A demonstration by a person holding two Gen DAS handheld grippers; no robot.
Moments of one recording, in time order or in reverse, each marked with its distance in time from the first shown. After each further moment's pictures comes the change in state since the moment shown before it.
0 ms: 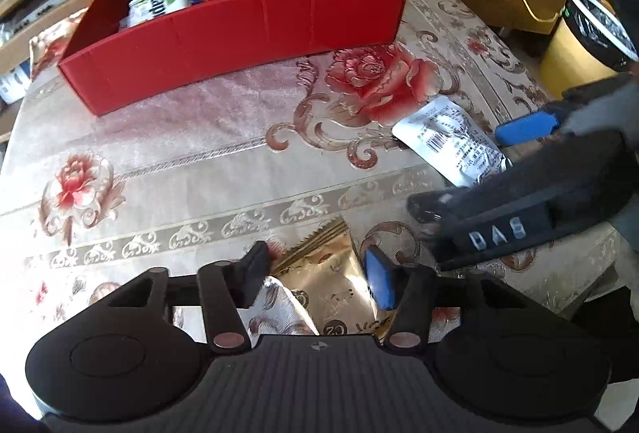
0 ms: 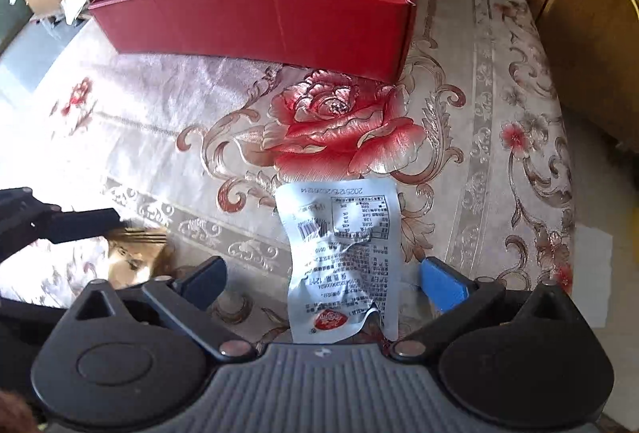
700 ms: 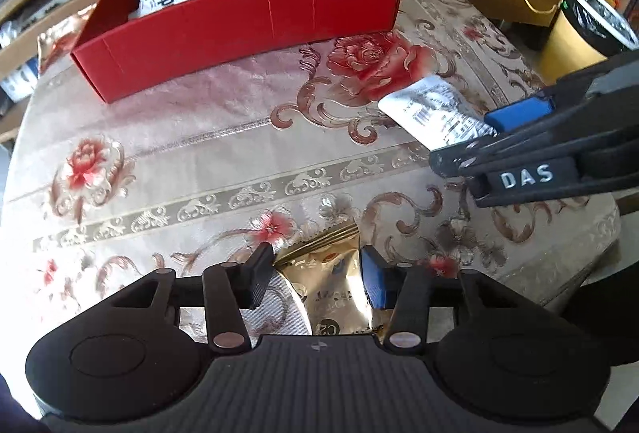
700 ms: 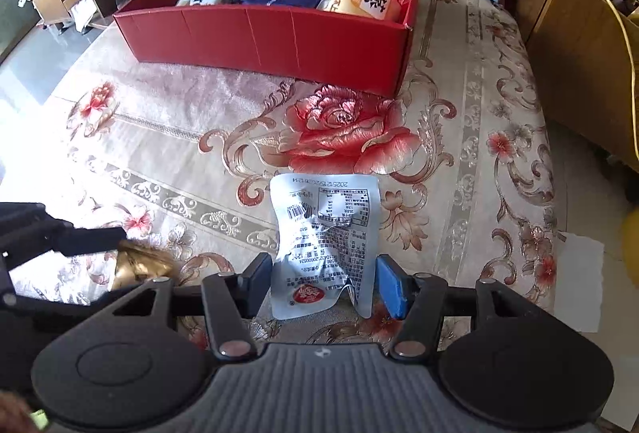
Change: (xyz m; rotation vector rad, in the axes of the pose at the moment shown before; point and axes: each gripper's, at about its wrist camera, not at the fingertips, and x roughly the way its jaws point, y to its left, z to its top) left arm -0.011 -0.007 -0.013 0.026 0.000 0.033; right arm -0.026 0.004 -0.008 0.010 -0.064 0.015
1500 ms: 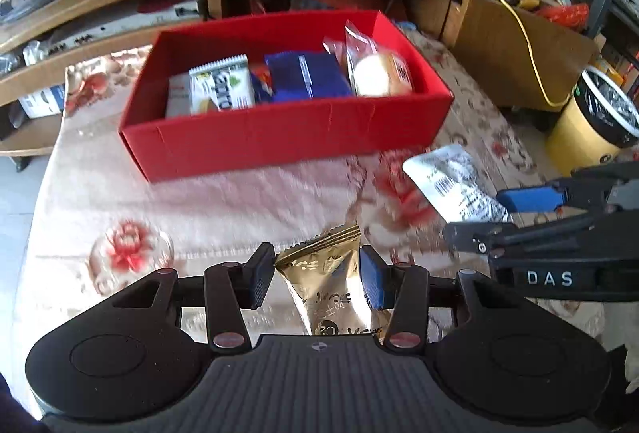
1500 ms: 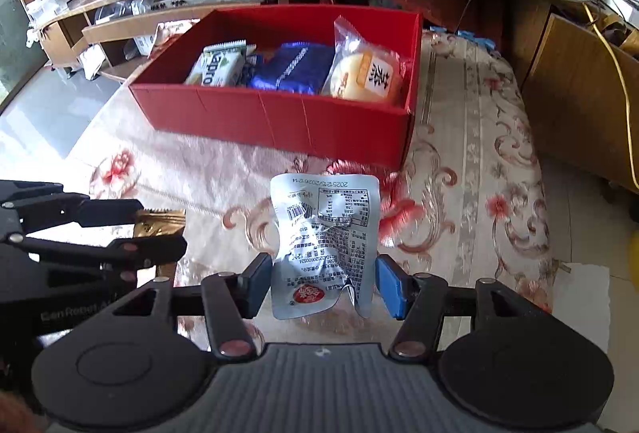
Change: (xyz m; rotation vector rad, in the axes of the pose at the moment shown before) left arm -0.025 0.045 0.053 -0.115 -0.161 -0.026; right arm -0.023 0.004 0.031 0.046 -0.123 0.026
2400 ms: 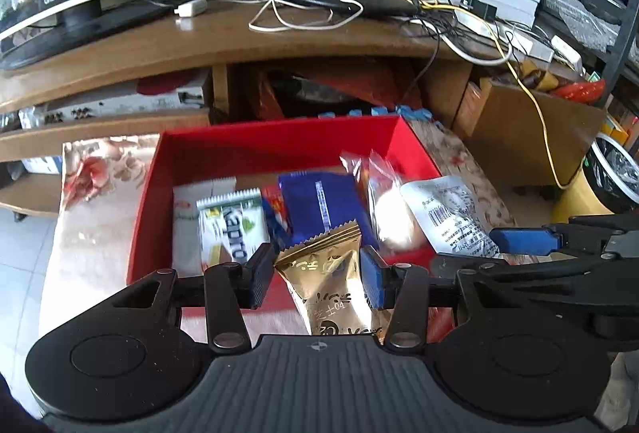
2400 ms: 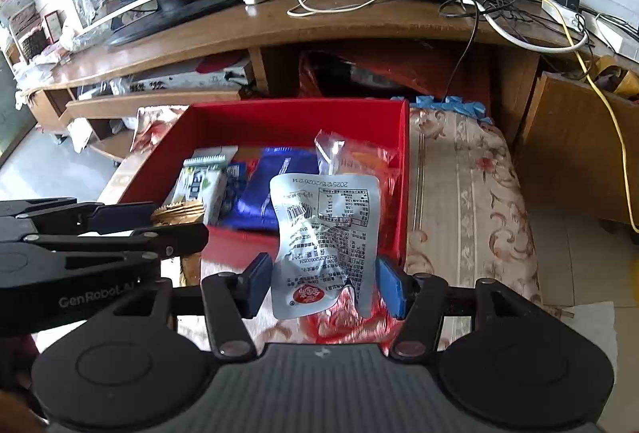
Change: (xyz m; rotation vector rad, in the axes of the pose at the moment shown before) left arm 0.009 0.016 0.085 -0.022 -0.143 0.000; right arm -0.001 -0.010 0.078 0.092 -0.131 -0.006
